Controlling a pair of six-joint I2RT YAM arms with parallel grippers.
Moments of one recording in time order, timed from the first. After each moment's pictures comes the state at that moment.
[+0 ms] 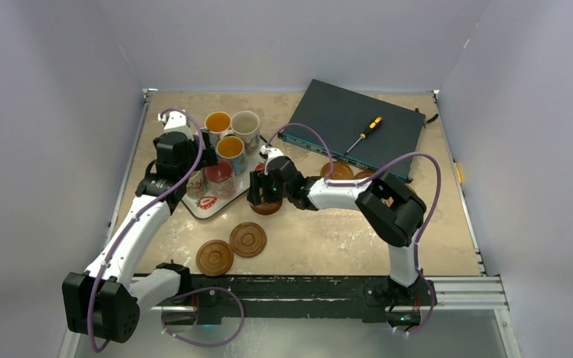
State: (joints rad) left arm -0.19 1.07 0.84 -0.23 -0.24 -0.28; right arm 0.88 1.93 1.14 0.18 -0.05 0.55
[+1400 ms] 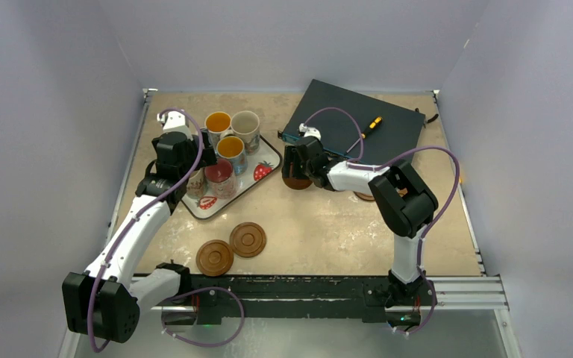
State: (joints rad) left arm -0.19 1.07 0.84 -0.23 -0.26 -0.28; right arm 0.65 1.93 1.14 0.09 0.14 0.56
